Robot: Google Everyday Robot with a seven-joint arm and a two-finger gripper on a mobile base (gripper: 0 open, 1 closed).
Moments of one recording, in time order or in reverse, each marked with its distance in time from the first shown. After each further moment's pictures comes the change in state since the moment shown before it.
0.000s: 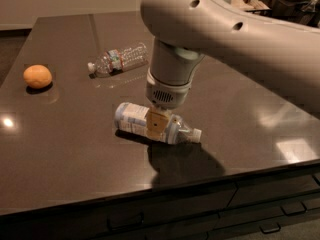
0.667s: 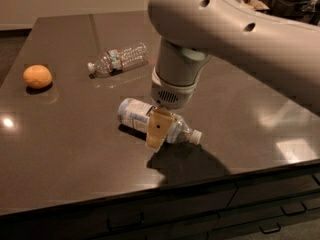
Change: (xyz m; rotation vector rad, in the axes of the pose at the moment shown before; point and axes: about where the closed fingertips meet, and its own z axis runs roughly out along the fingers) arm 0.006 -0.001 -0.006 0.025 -0.017 0.015
